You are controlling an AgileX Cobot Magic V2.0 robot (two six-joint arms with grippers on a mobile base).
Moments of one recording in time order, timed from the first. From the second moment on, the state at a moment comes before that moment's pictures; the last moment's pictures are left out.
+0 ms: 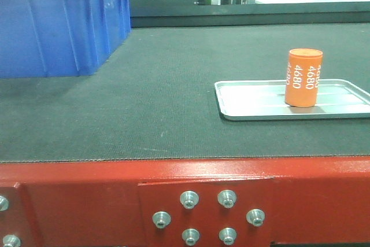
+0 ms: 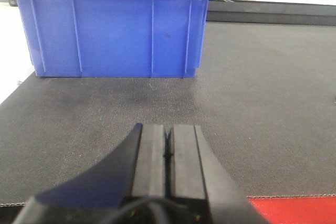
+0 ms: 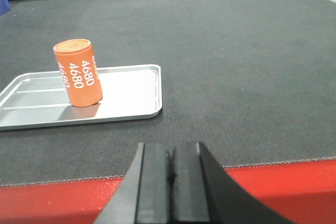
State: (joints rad) left arm -0.13 -0.01 0.03 -0.07 0.07 0.03; right arm -0.06 -0.01 0.03 -0.05 0.17 0.16
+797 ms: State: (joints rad) left arm -0.13 -0.01 0.03 -0.07 0.07 0.03; right arm -0.06 -0.01 0.03 -0.05 0.10 0.16
